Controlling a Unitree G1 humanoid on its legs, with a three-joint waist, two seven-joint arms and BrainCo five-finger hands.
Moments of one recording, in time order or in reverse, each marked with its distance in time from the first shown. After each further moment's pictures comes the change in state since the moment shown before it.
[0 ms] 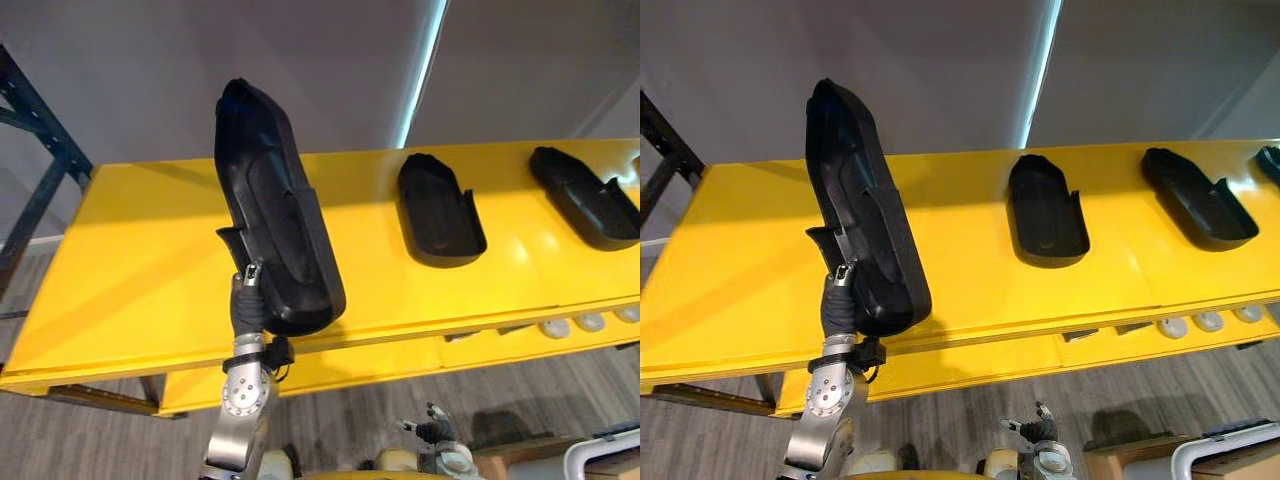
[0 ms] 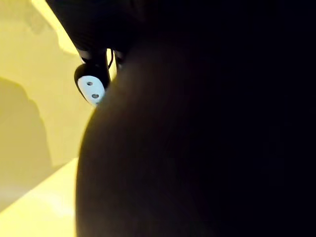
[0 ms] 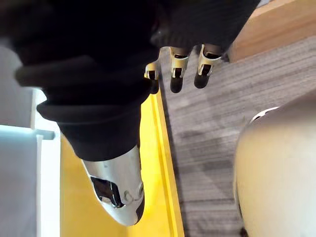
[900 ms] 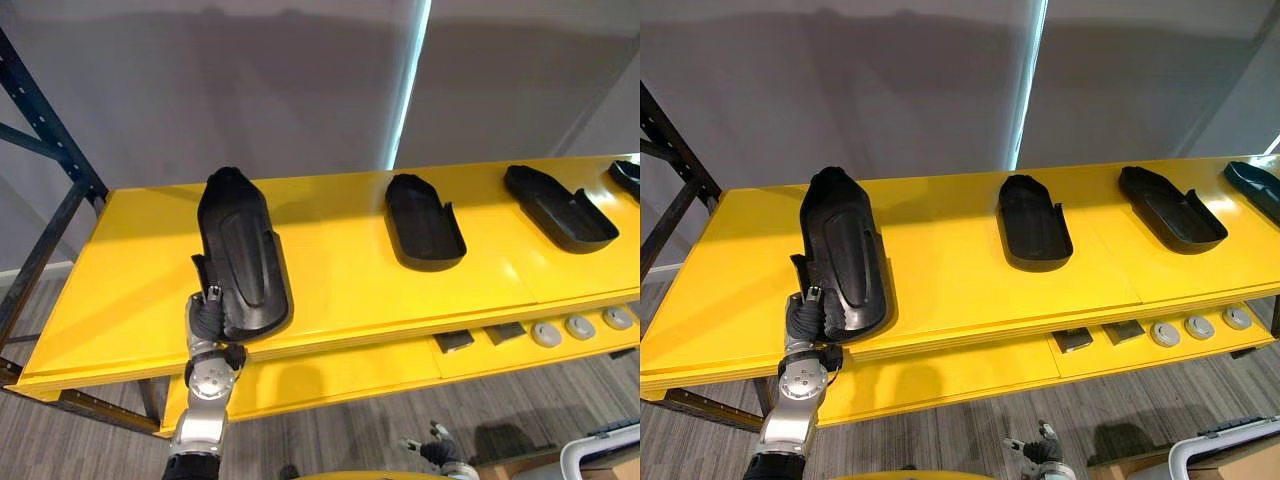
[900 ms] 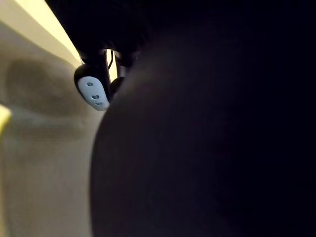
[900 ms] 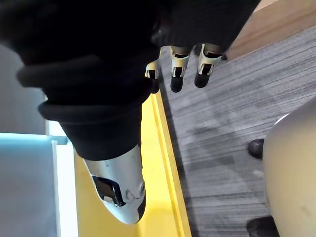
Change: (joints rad) left arm -0.146 0.129 0.353 0.361 0.329 0.202 0.050; right arm 0.109 0.020 -0.003 -0.074 -0.027 0.006 0.060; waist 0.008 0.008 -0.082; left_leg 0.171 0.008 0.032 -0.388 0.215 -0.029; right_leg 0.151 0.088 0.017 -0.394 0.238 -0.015
